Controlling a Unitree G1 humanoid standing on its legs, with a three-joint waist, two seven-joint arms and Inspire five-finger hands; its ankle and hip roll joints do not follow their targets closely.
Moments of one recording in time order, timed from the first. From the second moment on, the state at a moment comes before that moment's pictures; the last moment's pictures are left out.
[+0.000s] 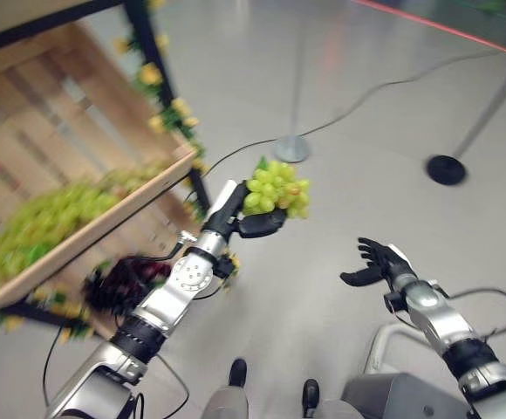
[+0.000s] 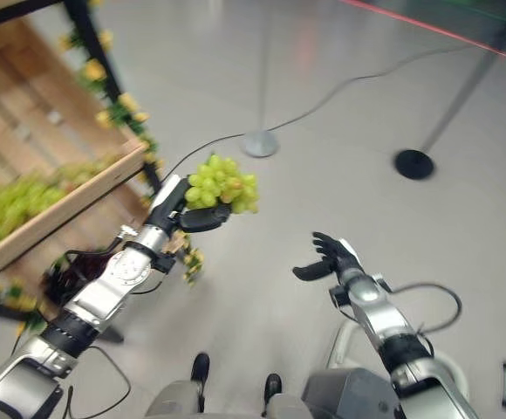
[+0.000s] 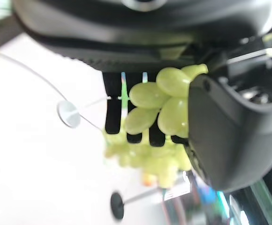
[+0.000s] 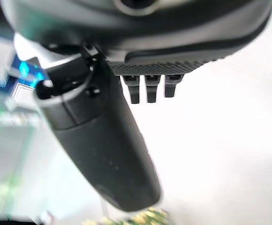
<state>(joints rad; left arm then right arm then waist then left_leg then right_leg) -0.42 0.54 -0.48 0.19 -0.17 -0.11 0.13 -0.31 -0.54 0.32 0.54 0.33 0.18 -0.03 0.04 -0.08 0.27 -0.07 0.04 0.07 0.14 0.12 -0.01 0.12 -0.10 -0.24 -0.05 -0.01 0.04</state>
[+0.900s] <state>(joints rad) -0.42 0.58 -0.23 -0.25 -0.55 -0.12 -0.01 -0.23 -0.40 0.32 0.83 0.32 0.18 -0.07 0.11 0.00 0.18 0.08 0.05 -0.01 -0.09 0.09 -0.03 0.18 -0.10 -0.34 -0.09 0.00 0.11</state>
